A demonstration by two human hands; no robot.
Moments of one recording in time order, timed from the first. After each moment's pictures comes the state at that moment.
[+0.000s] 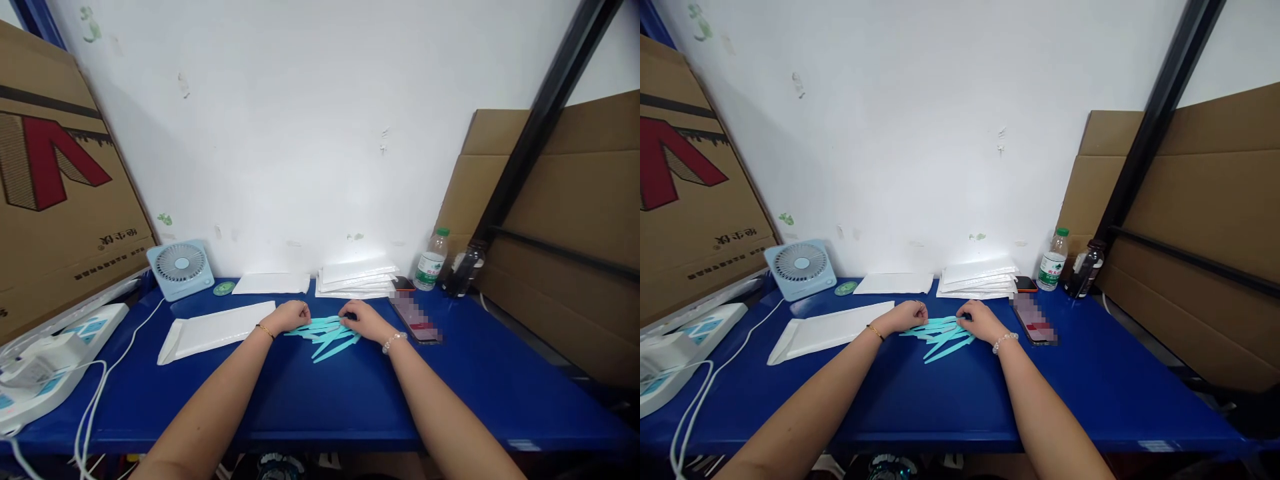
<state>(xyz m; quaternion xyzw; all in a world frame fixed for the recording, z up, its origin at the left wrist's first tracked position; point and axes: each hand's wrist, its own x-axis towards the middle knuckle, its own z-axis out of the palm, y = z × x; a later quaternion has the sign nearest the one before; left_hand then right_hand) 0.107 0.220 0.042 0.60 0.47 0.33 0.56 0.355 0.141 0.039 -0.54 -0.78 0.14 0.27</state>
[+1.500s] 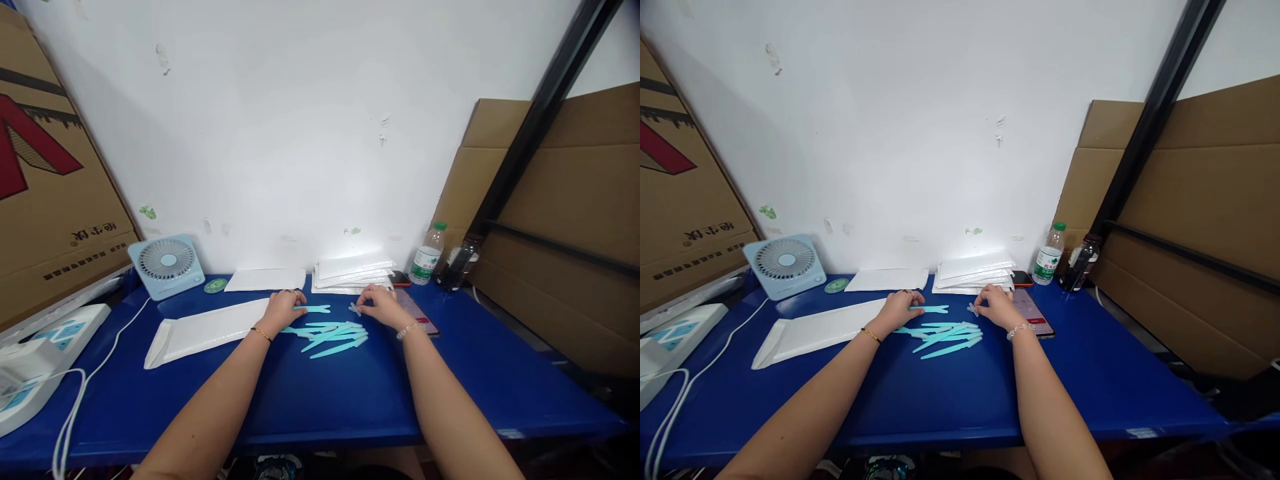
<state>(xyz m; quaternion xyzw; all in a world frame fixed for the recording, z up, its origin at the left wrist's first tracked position) 0.108 0.215 0.057 0.86 0.46 0.16 0.11 0.392 0.138 0.057 -0.65 -0.72 0.08 0.23</state>
